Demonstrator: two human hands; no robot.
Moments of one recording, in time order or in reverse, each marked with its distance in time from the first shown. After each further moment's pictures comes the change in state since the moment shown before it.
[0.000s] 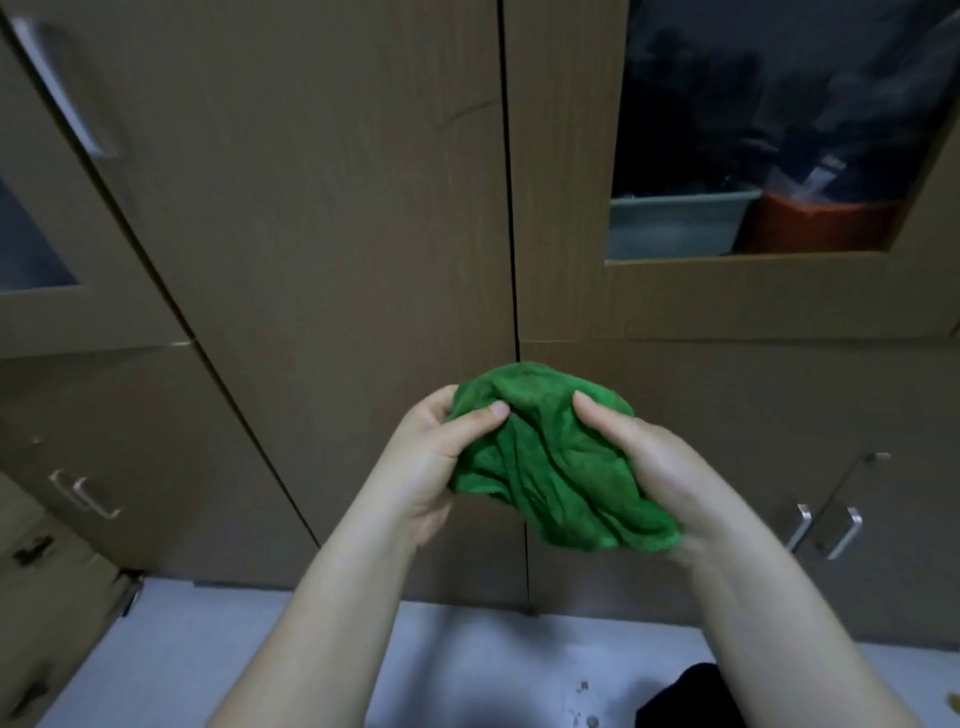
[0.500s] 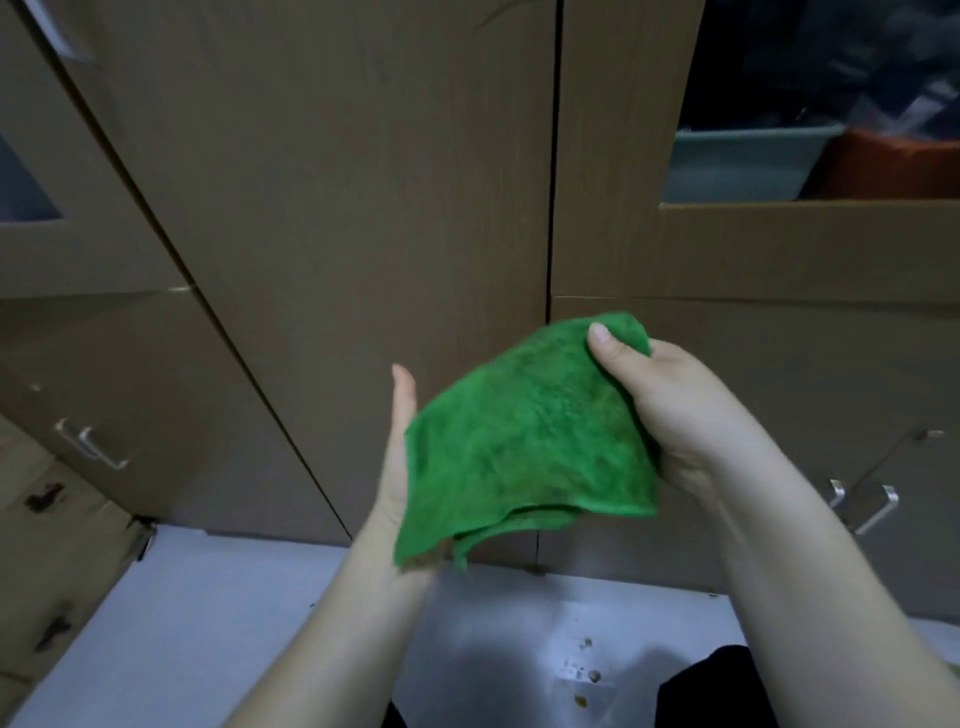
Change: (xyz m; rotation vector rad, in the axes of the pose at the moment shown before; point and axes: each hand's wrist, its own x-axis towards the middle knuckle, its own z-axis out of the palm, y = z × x) left_hand 0.004 -0.042 -0.041 -0.578 -0.058 -0.340; right_hand 0.031 -0.004 0.010 -0.352 0.117 -0.133
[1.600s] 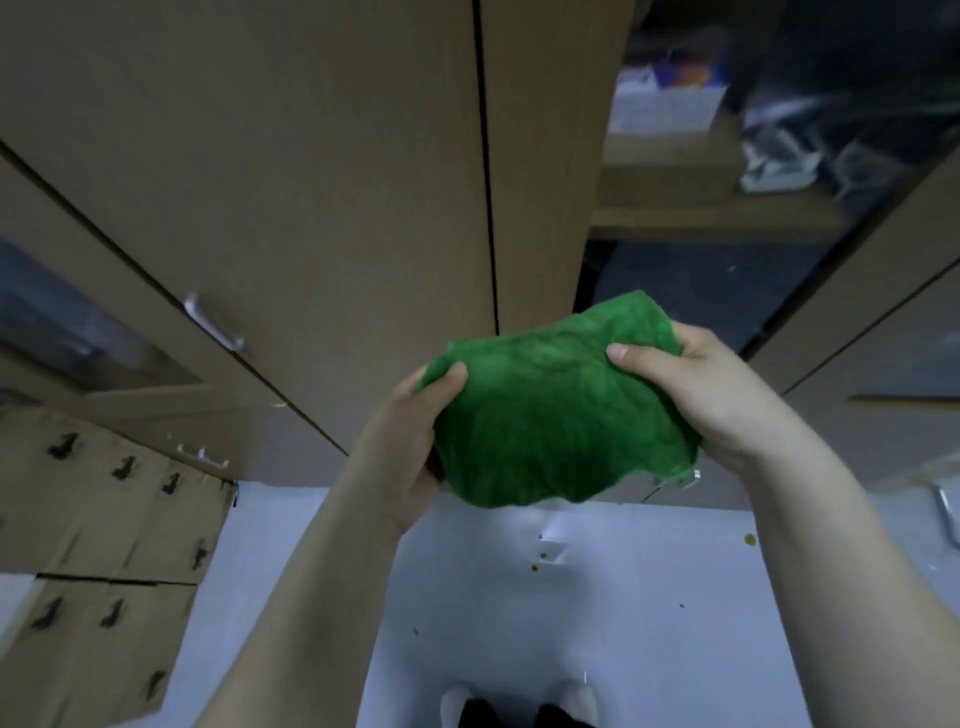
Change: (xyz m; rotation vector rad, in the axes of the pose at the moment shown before) left_hand -0.125 0.236 0.335 0.401 0.203 -0.014; right_hand -0.031 -0.397 -0.002 -0.226 0.039 0.218
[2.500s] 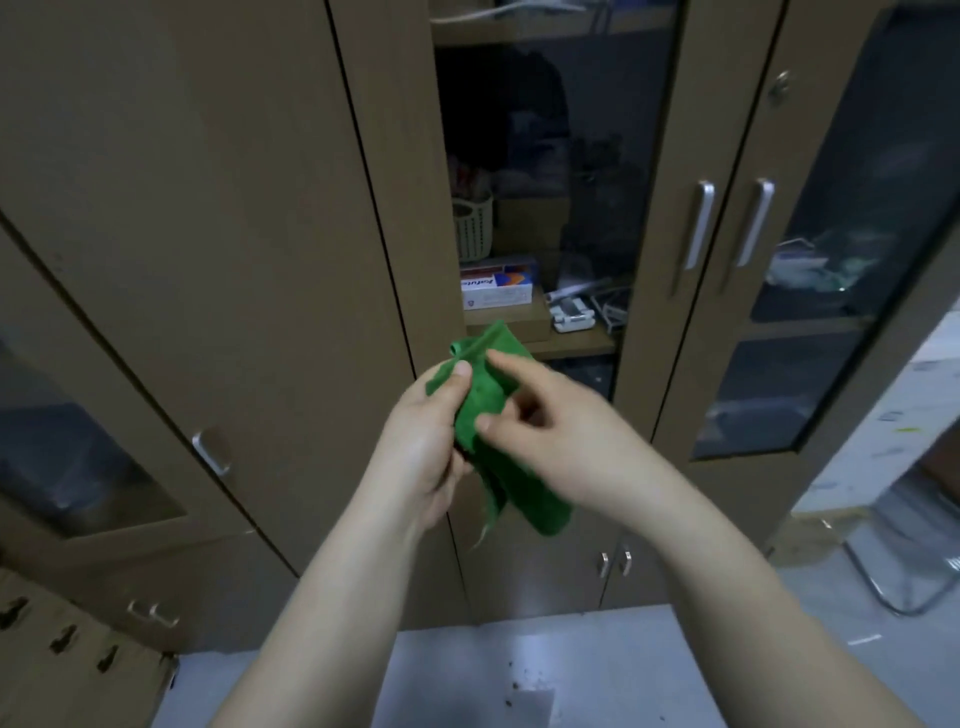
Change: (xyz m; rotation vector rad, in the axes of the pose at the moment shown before) left_hand -0.126 0.067 0.153 -0.043 -0.099 0.244; right_hand -0.168 -0.112 0.016 -0.535 0.141 -0.423
